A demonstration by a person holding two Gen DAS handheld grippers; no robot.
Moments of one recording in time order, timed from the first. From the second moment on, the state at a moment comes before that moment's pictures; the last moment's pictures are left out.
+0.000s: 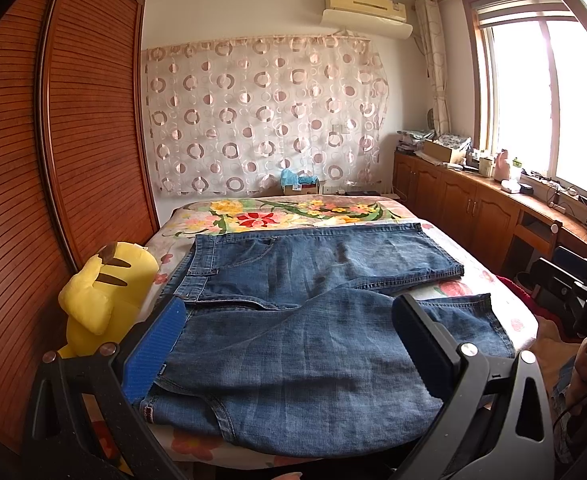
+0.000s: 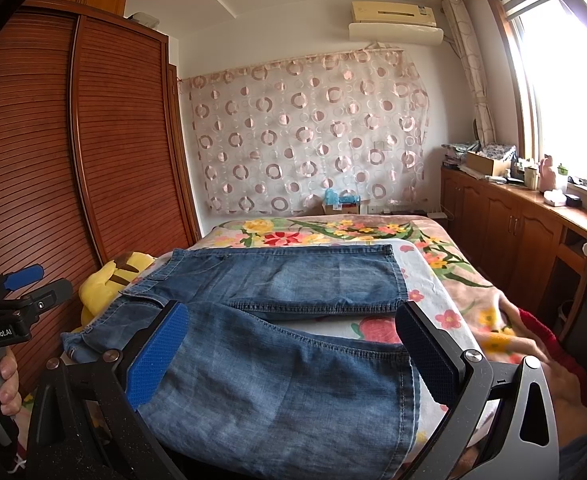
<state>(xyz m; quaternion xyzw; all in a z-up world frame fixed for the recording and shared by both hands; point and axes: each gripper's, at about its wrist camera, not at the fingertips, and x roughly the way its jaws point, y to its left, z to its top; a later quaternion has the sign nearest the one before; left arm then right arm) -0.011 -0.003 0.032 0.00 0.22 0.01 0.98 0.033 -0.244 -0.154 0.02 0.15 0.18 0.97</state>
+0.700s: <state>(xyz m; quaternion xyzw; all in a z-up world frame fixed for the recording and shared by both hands) -0.010 -0.001 0.027 0.00 0.22 0.01 0.98 0.036 -0.245 -0.156 0.01 0.16 0.18 0.97</state>
